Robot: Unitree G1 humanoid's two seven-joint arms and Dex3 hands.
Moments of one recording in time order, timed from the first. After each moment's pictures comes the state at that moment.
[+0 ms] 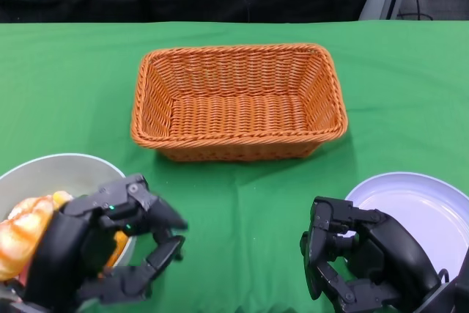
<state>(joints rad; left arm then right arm) 0.21 0.09 0.04 -0.22 -0.26 -0.34 -0.41 0.07 -0.06 0.16 0.08 0.22 -0.29 0.57</state>
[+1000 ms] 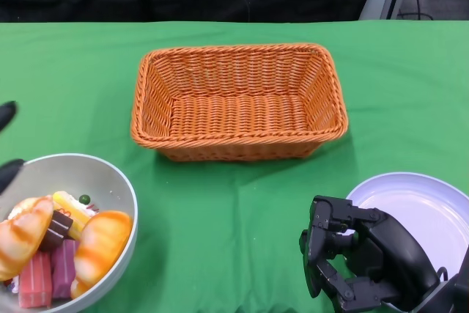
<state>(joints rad) 0.12 0.27 0.41 -0.18 -0.26 -0.24 -0.25 0.06 -0.06 0.16 0.10 0.22 -0.32 0.57</state>
